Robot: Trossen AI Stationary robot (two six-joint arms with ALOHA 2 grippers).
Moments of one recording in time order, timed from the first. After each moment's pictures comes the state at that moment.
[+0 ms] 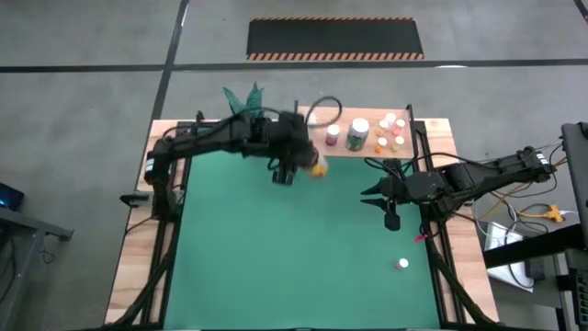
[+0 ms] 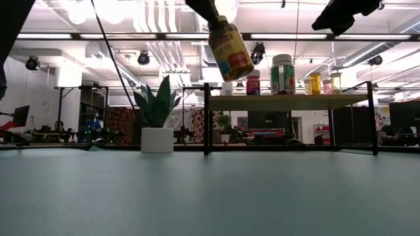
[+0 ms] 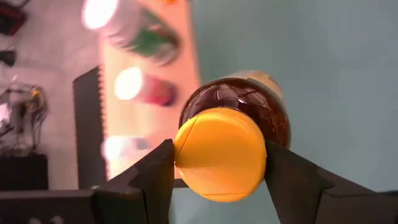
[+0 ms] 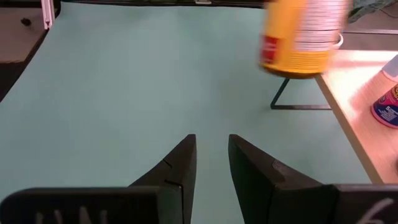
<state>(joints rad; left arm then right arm) 0.08 1.85 2.16 -1.20 -0.28 0.49 0.24 0.84 0.80 -0.54 0.25 0.12</state>
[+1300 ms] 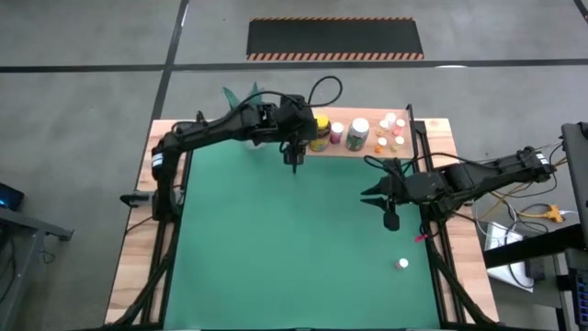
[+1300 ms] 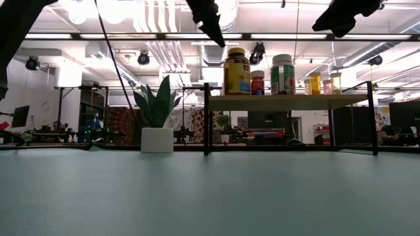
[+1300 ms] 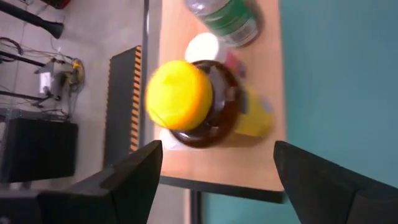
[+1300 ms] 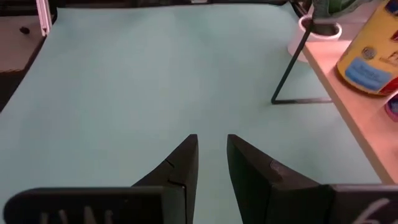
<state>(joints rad) 0.22 1.90 2.14 -1.03 -0.35 0.52 0.24 0.84 0.80 -0.54 0.26 0.17</state>
